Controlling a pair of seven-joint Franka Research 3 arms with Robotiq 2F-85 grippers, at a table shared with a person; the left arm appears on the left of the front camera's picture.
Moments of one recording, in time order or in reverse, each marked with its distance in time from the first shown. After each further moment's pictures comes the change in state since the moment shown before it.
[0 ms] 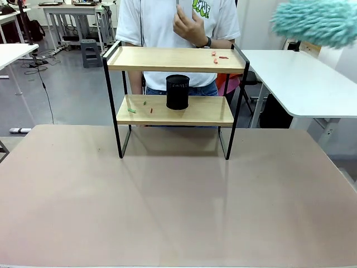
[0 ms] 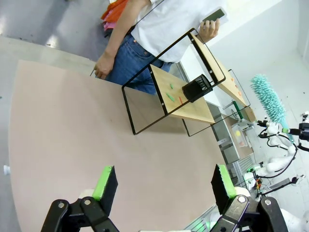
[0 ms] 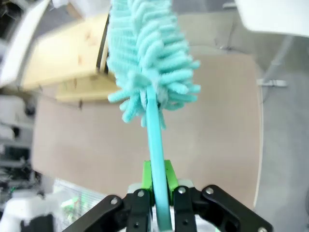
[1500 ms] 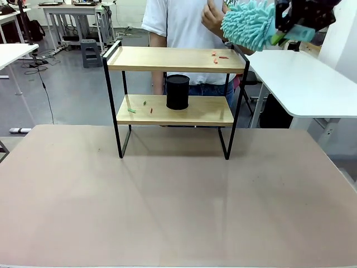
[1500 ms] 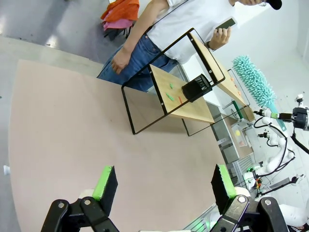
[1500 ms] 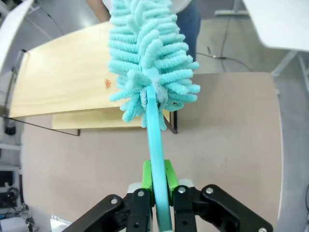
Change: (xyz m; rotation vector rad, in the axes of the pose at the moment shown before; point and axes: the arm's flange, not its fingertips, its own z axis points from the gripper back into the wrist) left arm 0.000 -0.001 0.001 -0.002 0.002 -0.001; right arm 0.043 0.135 -0.107 -0.168 -0.064 -0.032
